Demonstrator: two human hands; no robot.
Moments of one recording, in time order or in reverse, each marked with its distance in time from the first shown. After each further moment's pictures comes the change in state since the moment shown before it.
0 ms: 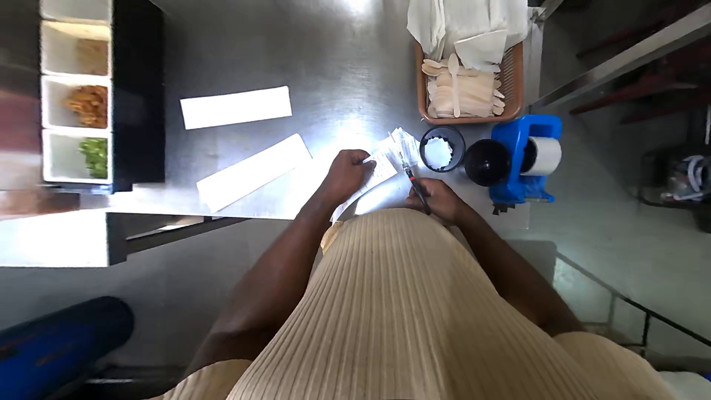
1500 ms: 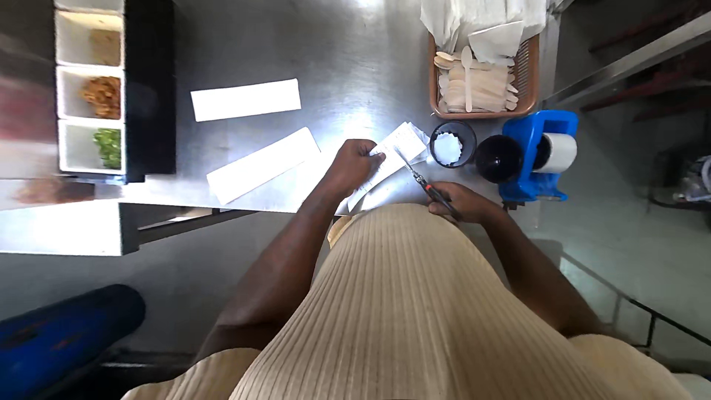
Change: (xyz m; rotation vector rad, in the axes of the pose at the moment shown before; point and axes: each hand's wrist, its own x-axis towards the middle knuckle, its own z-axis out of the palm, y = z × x) left_hand -0.011 0.022 -0.013 -0.160 -0.030 -0.076; right_hand -0.023 -0.017 -0.023 -0.210 -0.261 -0.021
